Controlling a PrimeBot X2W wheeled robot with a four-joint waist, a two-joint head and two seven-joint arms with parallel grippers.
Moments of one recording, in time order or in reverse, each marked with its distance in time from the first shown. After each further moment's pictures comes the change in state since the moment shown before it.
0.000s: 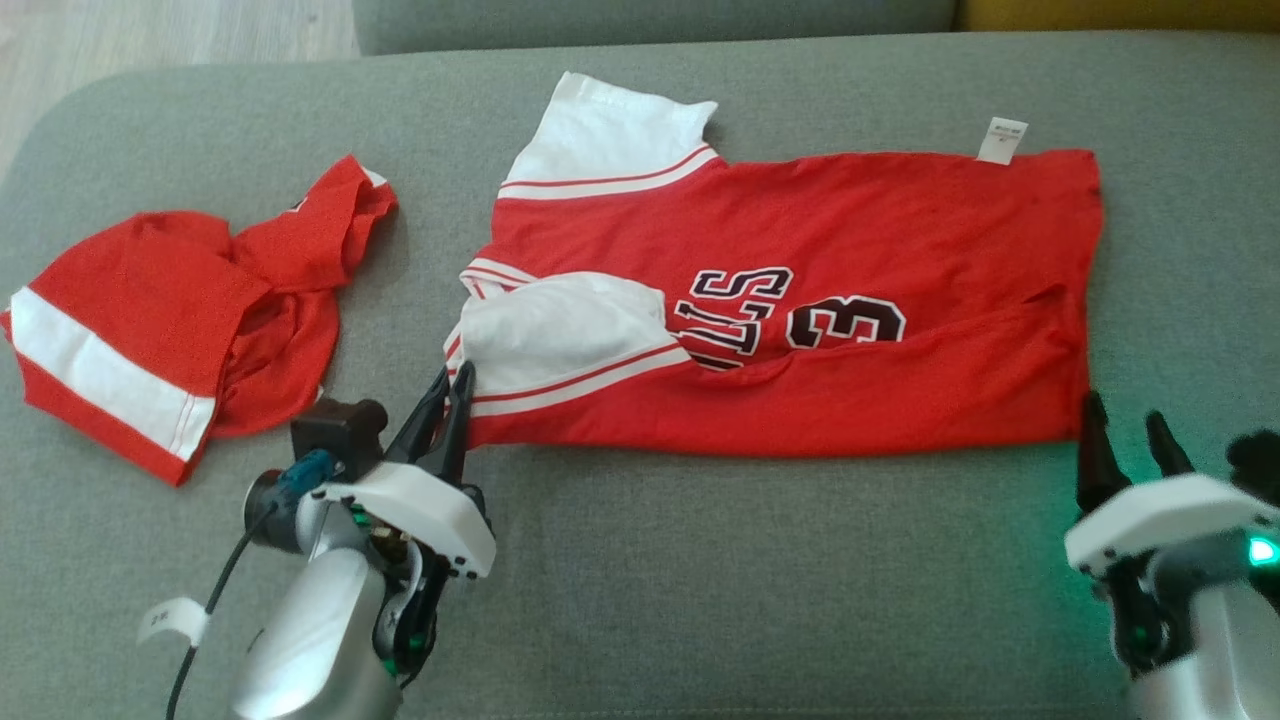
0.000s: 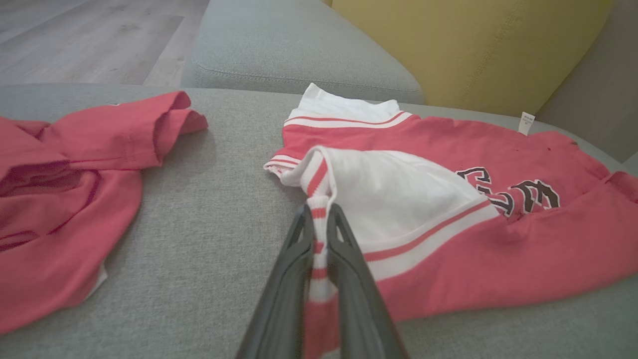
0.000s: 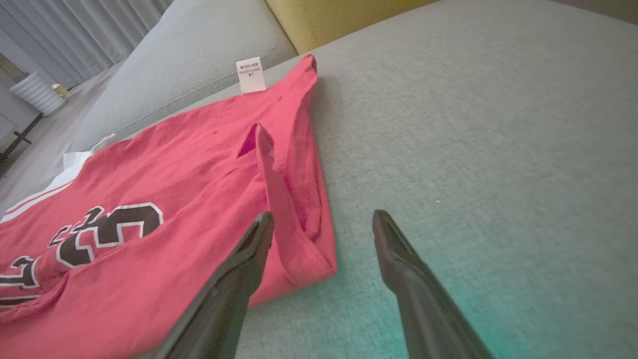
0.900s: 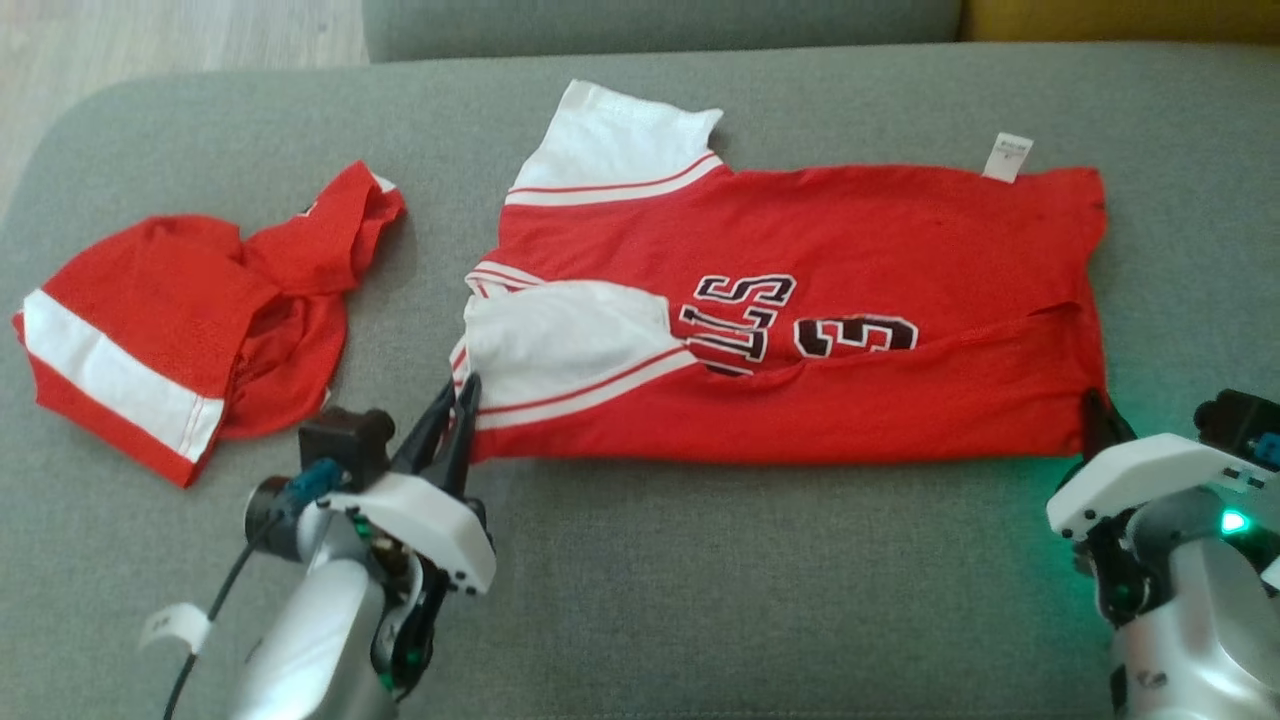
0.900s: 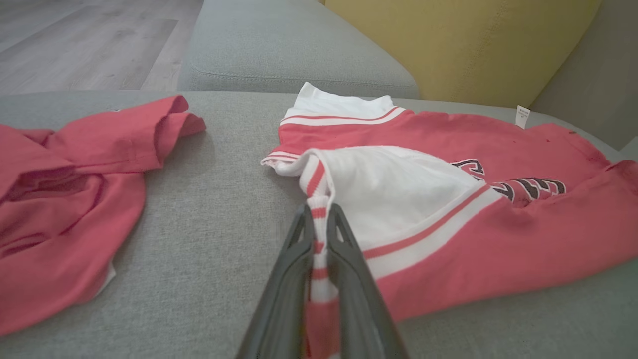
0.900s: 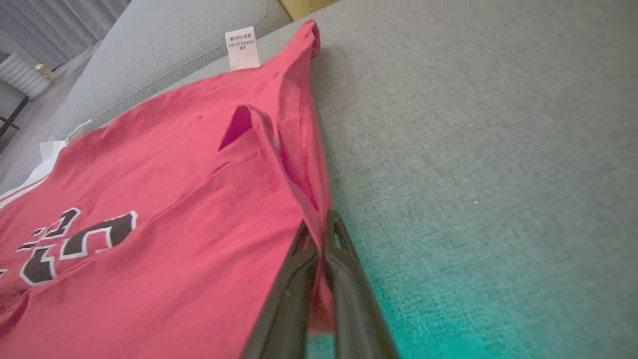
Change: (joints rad) left arm 0.012 0.024 -0.030 -0.032 0.002 0.017 0.019; right arm -0.169 -0.002 -0.048 0.252 -0.063 0.000 0.024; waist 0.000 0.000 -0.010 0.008
